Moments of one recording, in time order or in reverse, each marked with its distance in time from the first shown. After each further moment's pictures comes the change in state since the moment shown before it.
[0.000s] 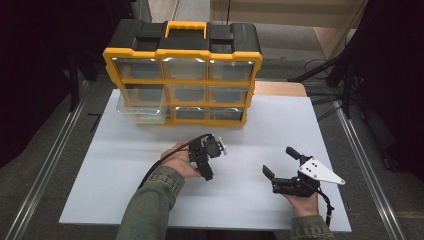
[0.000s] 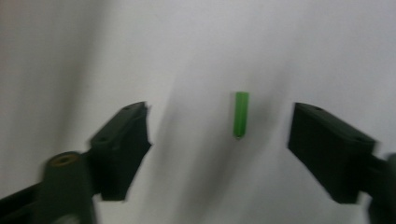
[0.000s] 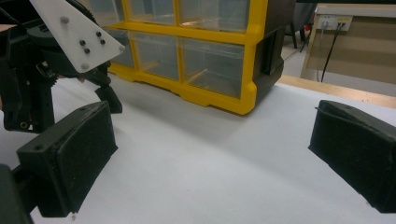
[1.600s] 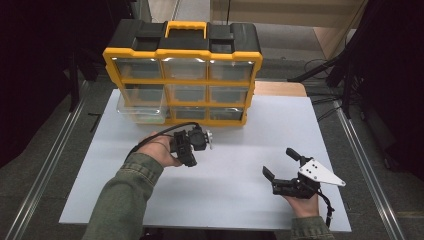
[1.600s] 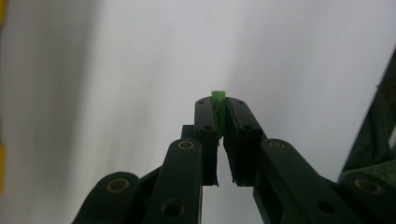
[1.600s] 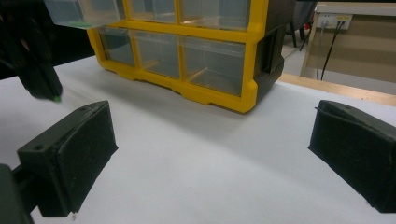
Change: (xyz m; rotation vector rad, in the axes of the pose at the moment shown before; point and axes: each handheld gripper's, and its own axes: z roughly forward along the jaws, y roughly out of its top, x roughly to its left) left arm 0.016 -0.027 -0.077 0.052 -0.151 0.075; right arm 0.002 -0.001 -0.002 0.000 -0.002 -0.003
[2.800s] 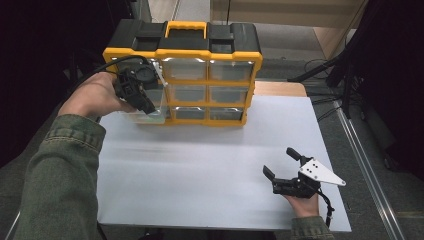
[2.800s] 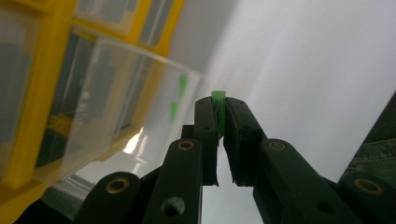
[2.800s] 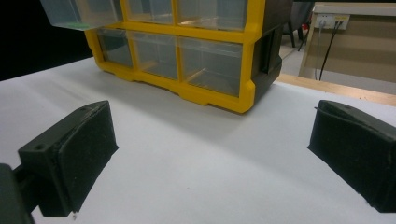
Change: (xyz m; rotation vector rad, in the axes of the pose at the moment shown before) left arm 0.079 -0.068 -0.149 -0.035 0.162 -0.131; right arm -0.001 -0.001 0.000 0.000 -0.005 0.013
